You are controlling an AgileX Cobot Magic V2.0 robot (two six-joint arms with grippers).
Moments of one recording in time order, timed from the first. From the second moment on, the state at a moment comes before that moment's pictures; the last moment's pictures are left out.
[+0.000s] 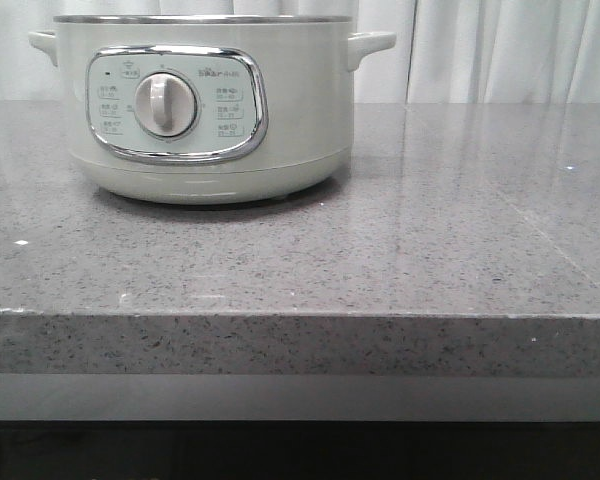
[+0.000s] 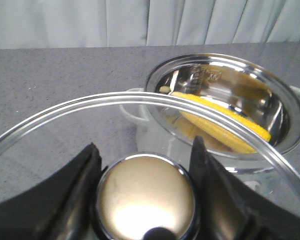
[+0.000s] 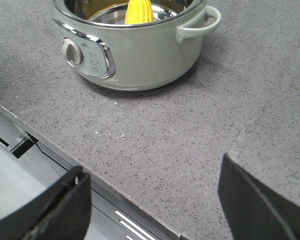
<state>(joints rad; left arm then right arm) -0.19 0.77 -1.00 -0.15 0.64 0.08 0.49 0.65 -0.83 0.15 0.71 -0.08</state>
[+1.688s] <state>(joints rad) -0.45 1.68 -1.52 -0.21 0.33 0.13 0.49 0.65 -0.83 0.15 0.72 -0.08</state>
